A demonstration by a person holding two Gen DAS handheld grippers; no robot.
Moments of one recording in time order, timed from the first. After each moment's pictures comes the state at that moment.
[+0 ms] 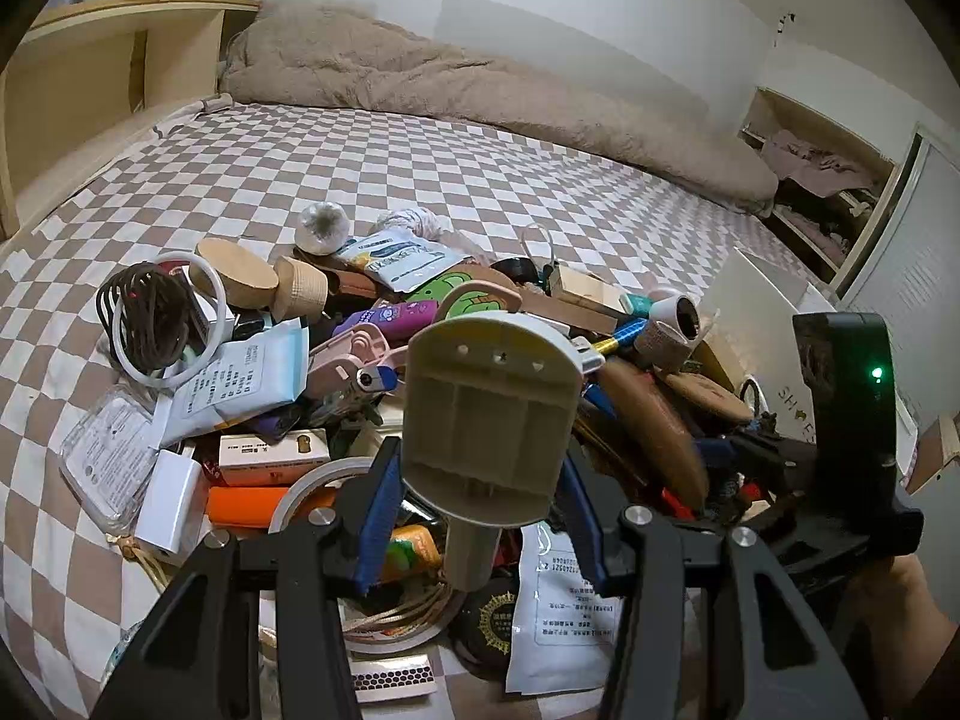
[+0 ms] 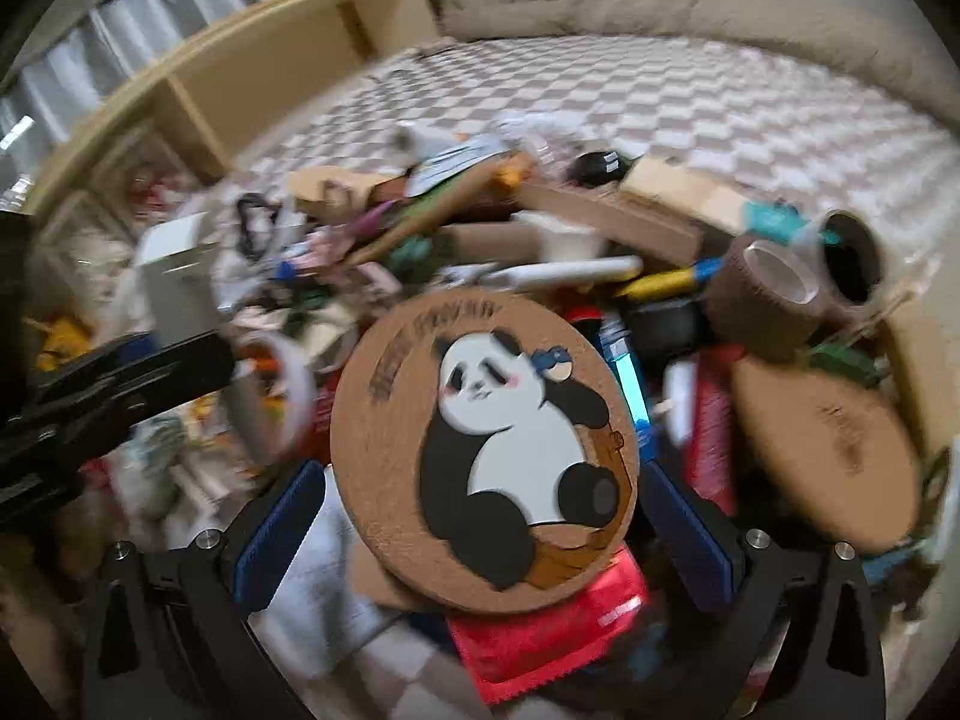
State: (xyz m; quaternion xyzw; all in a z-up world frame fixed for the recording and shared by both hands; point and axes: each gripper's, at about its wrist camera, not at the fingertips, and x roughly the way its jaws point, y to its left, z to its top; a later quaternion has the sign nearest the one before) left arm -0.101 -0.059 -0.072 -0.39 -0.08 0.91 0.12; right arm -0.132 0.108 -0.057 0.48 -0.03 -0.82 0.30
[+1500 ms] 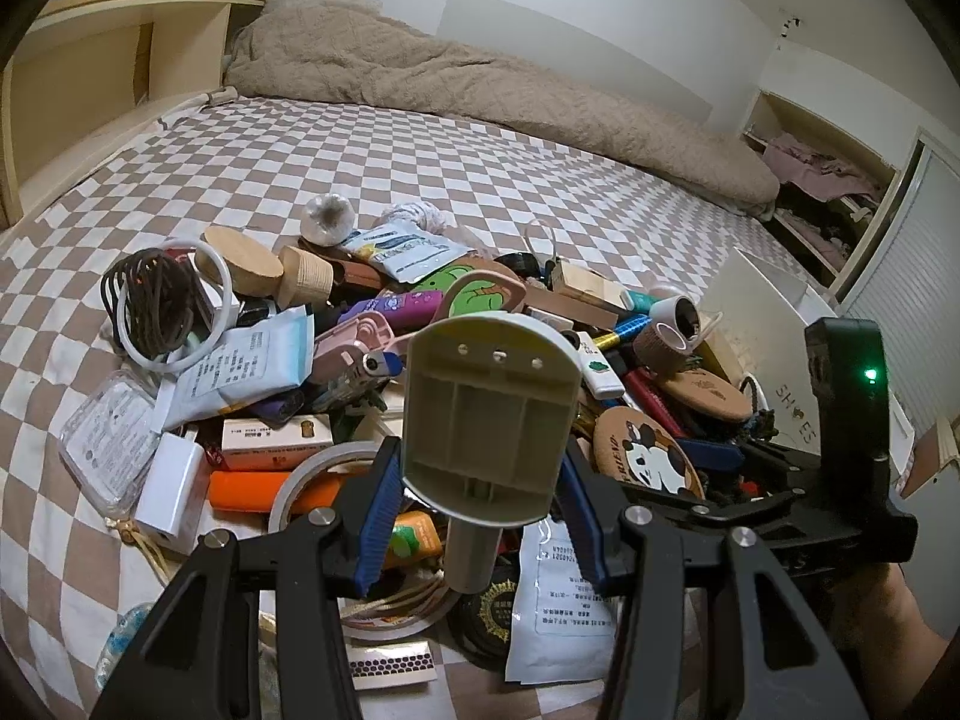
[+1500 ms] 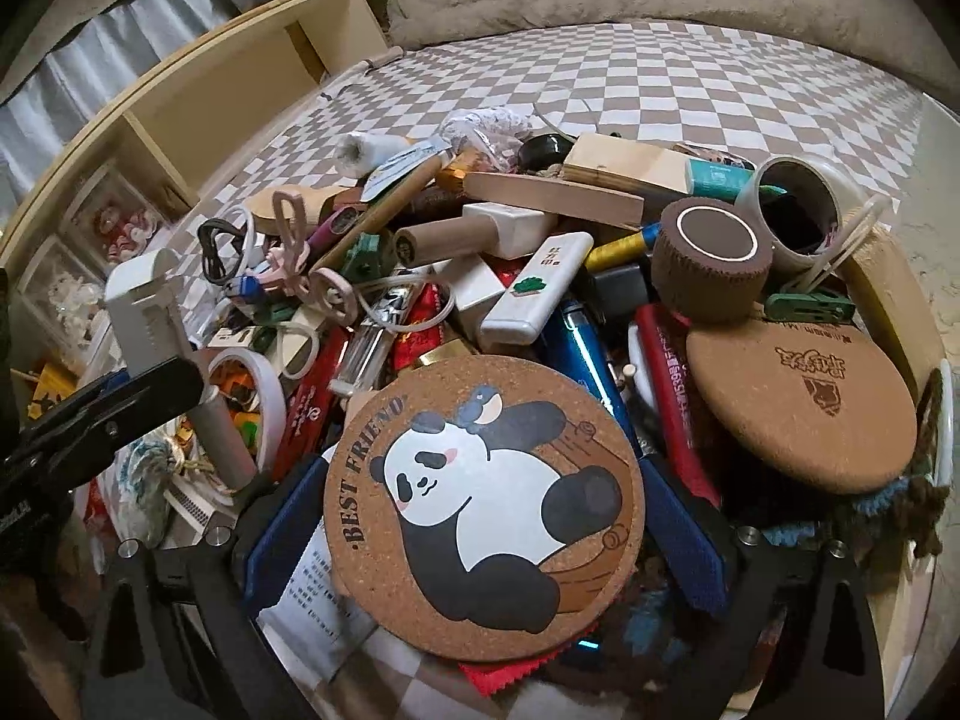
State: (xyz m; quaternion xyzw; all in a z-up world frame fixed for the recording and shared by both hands) left arm -0.098 -0.064 -0.077 -0.40 -0.09 0.91 0.12; right arm -0.127 0.121 -0.060 0.49 -0.05 -0.84 0.24
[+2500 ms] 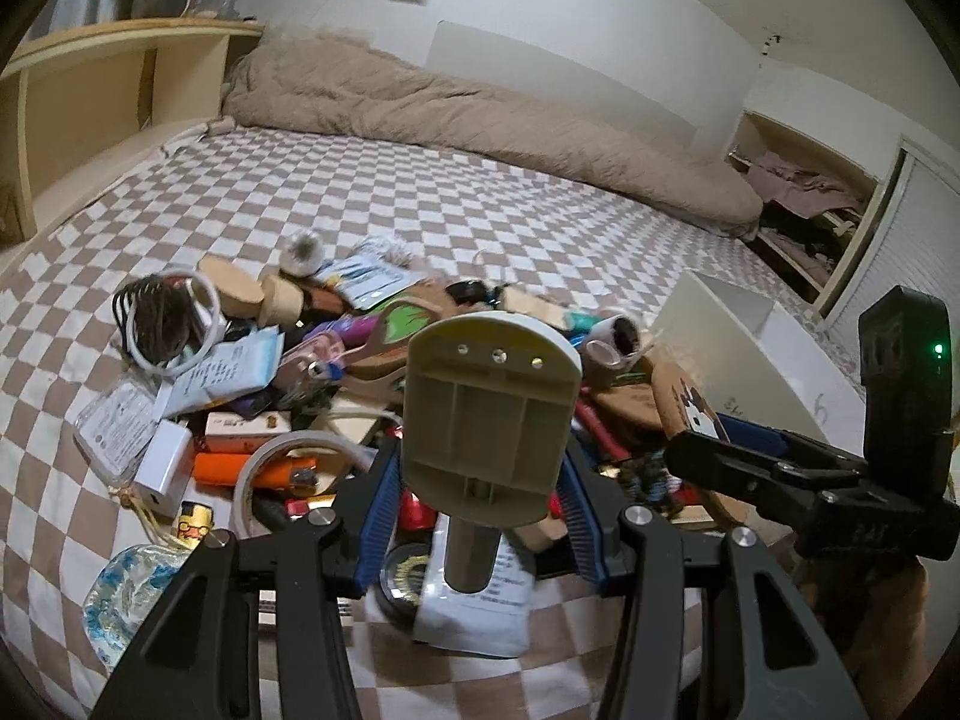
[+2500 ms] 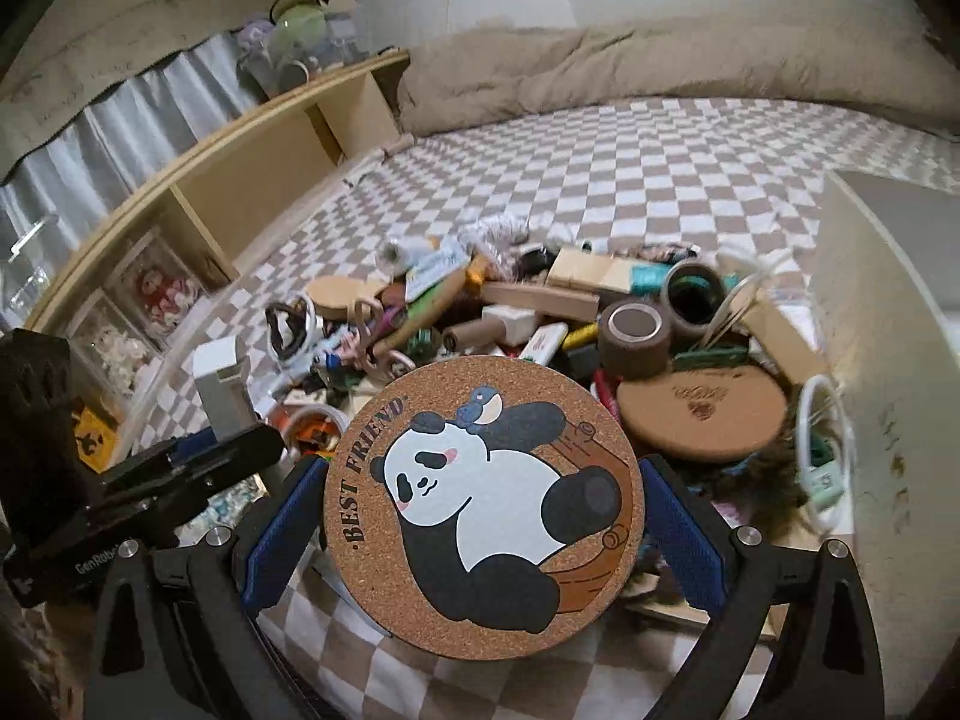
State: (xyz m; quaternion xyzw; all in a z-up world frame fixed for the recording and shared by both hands) left arm -0.061 -0.033 -0.041 -0.36 -0.10 0.92 0.12; right arm -0.079 0.162 0.008 0.40 -0.09 -0.88 0.24
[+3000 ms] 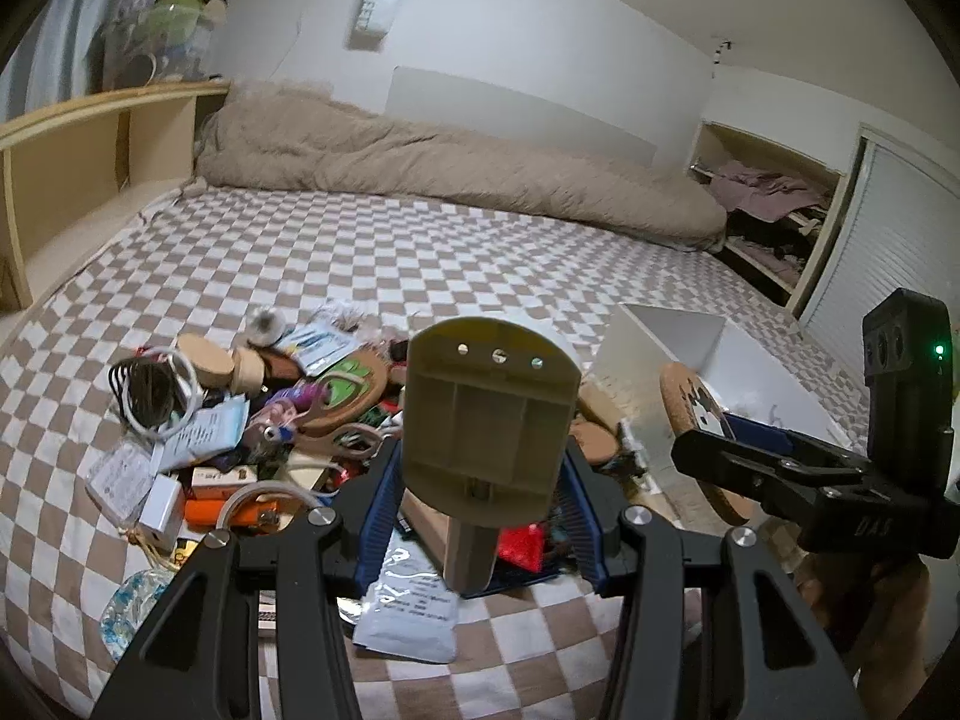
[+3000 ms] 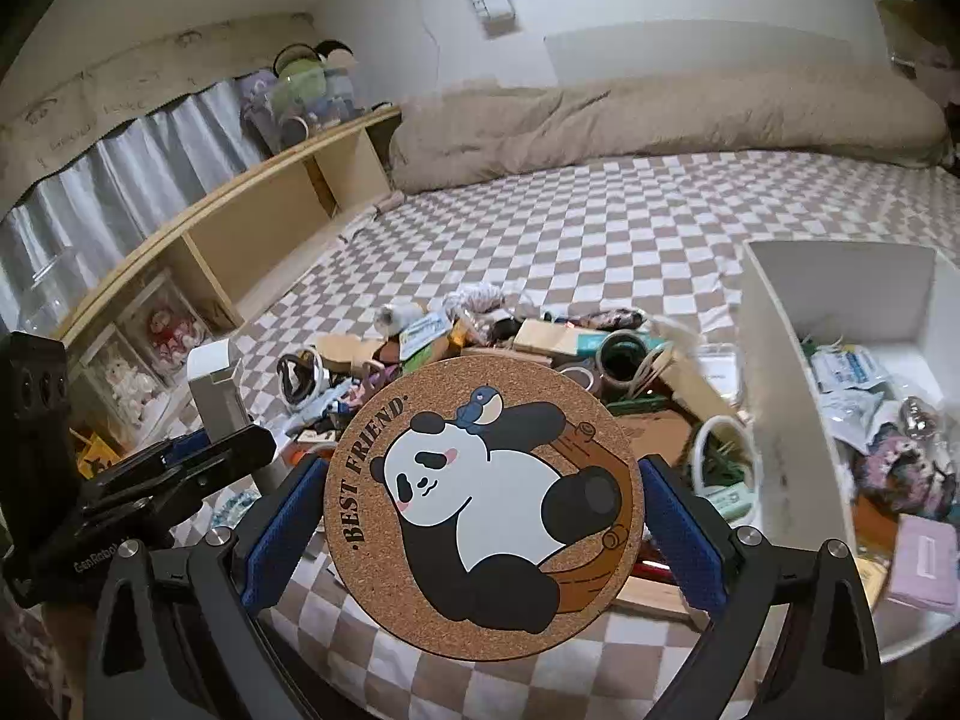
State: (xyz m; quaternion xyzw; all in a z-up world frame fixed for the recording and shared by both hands) left arm -0.037 0.004 0.011 -0.32 -0.07 0.93 0.14; right arm -0.047 0.202 0.056 0.35 -0.10 -0.91 0.22
